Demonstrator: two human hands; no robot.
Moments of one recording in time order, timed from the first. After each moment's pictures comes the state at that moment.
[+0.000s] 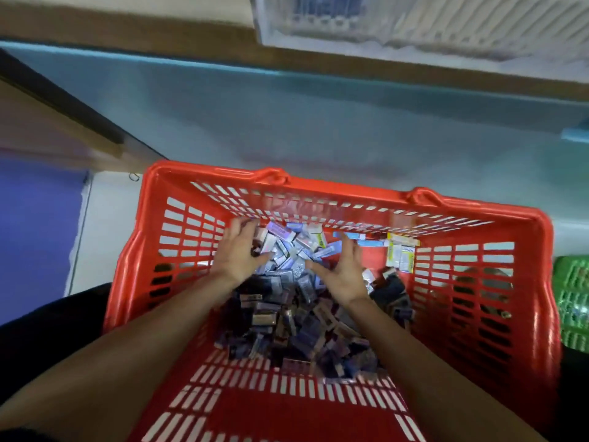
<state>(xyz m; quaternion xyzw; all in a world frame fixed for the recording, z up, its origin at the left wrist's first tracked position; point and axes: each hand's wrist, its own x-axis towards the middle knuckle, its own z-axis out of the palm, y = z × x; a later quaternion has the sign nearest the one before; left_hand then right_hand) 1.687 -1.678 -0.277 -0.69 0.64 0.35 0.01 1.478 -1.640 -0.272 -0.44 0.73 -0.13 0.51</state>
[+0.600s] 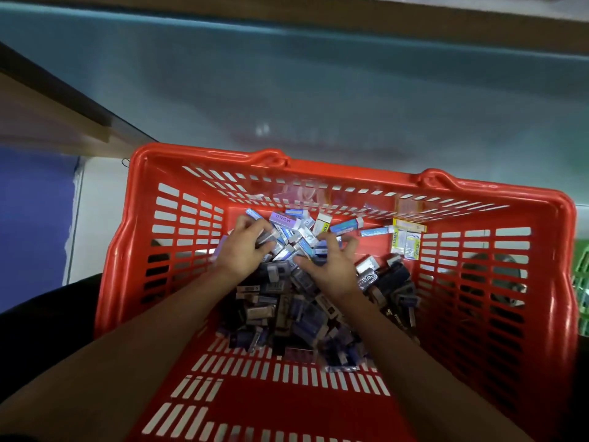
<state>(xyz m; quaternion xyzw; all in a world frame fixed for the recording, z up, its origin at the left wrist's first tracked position) 1.678 -1.669 -0.275 -0.67 0.63 0.40 0.02 1.492 -1.628 -0.282 -0.48 0.73 -0.08 0.48</state>
